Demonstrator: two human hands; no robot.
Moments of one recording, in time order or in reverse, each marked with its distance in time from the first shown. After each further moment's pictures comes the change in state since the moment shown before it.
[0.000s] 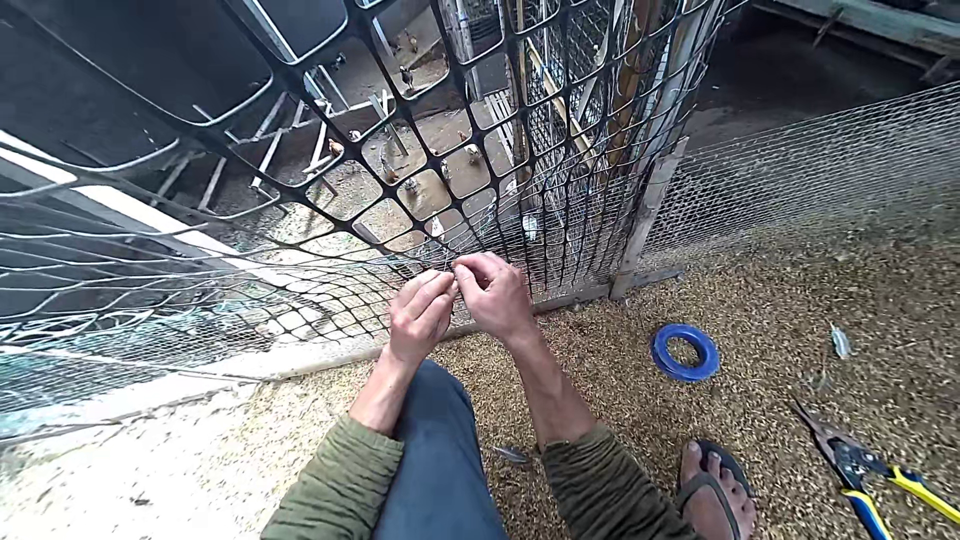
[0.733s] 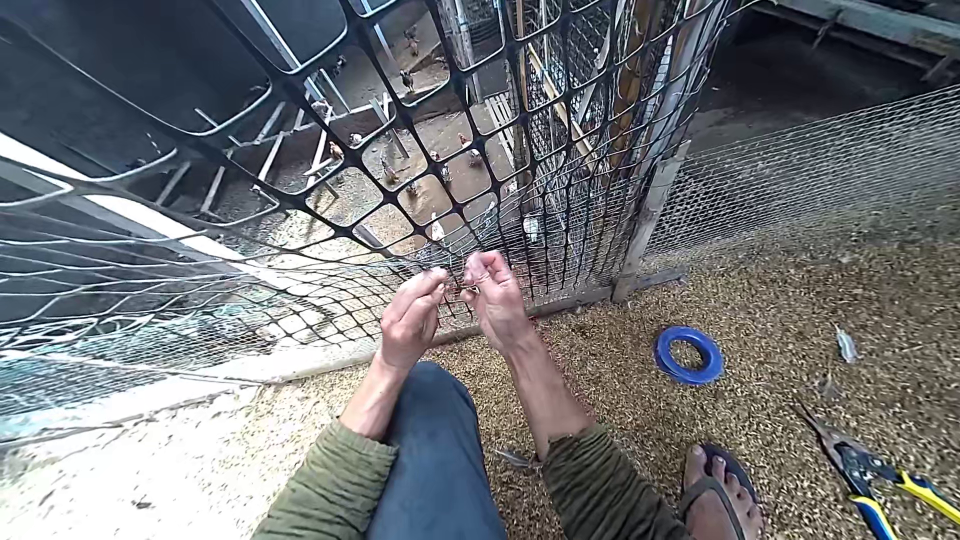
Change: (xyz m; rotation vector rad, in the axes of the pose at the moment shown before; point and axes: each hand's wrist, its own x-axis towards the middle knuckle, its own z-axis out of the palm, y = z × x) left_hand -0.006 -0.010 -0.008 -0.108 0.002 -0.092; right_hand -0.001 0.021 0.018 1.042 -0.002 0.339
